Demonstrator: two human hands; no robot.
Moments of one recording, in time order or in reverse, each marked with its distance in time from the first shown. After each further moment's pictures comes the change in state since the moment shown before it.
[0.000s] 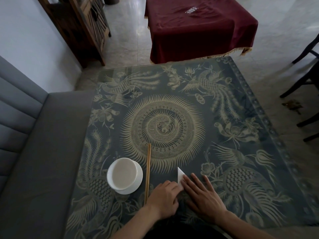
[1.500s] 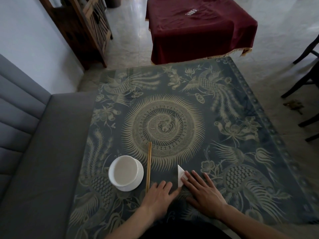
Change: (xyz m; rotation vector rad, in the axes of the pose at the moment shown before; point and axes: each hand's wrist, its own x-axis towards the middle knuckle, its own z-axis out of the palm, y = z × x) left_hand -0.018 -0.005 0.005 0.337 -0.200 -0.009; right_hand -0.001 0.003 -0.005 -0.035 -0.038 0.020
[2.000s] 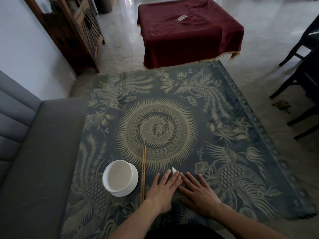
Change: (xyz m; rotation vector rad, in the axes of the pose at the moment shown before) left_hand 0.038 0.003 -0.003 -0.026 -0.088 -0.046; right_hand 0.000 0.000 -0.004 -0.065 -0.010 -0.014
